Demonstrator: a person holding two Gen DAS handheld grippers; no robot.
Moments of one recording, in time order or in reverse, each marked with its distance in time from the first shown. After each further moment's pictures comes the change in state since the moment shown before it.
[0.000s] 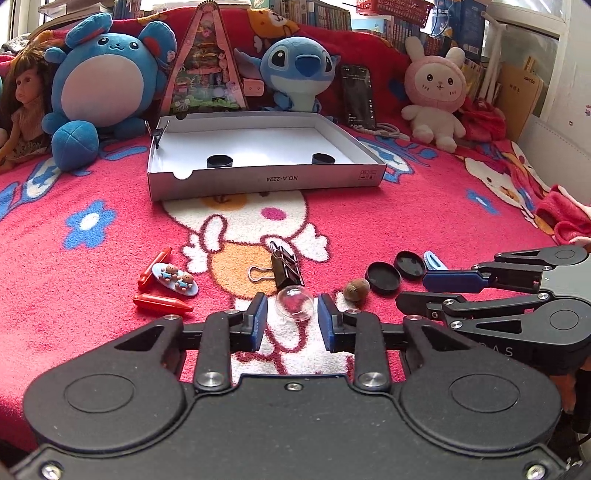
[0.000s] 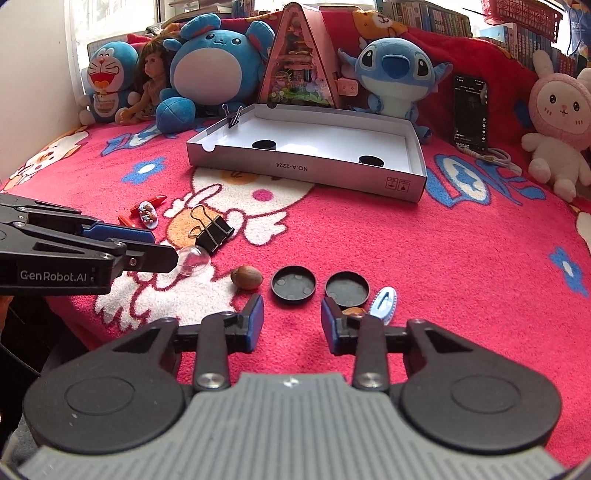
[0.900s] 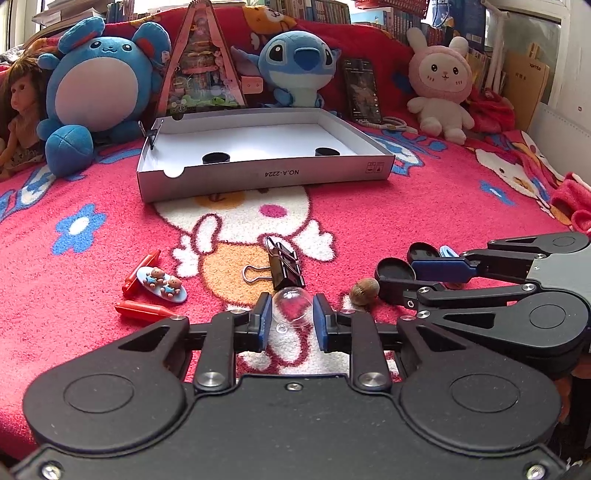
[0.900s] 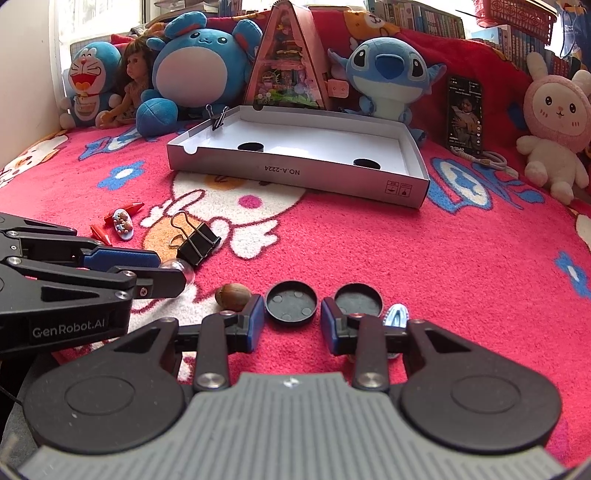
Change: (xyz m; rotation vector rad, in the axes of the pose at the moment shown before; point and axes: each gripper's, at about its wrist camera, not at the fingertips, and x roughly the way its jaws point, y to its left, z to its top) left arm 0.026 -0.008 -0.004 0.024 -0.010 0.035; right arm 0.029 0.008 0.004 0.002 -0.032 -0.061
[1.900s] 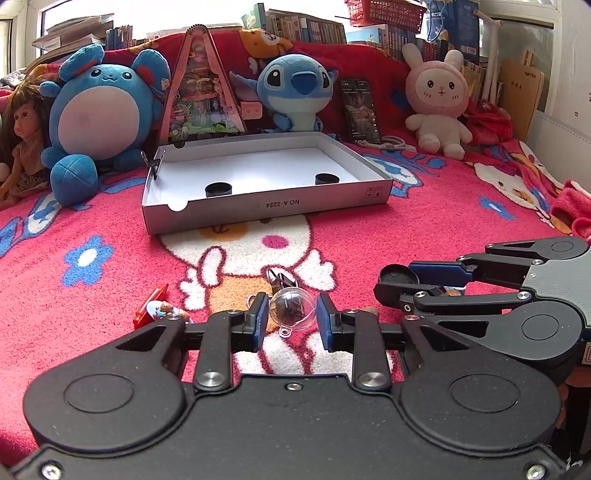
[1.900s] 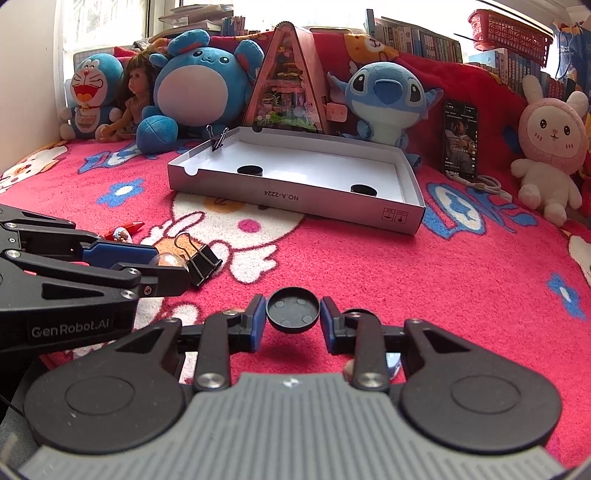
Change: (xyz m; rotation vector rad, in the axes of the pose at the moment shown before) left arm -0.011 -0.001 0.016 0.029 -0.071 0.015; right arm -0.007 0.003 0.008 -0.015 -0.071 -0.021
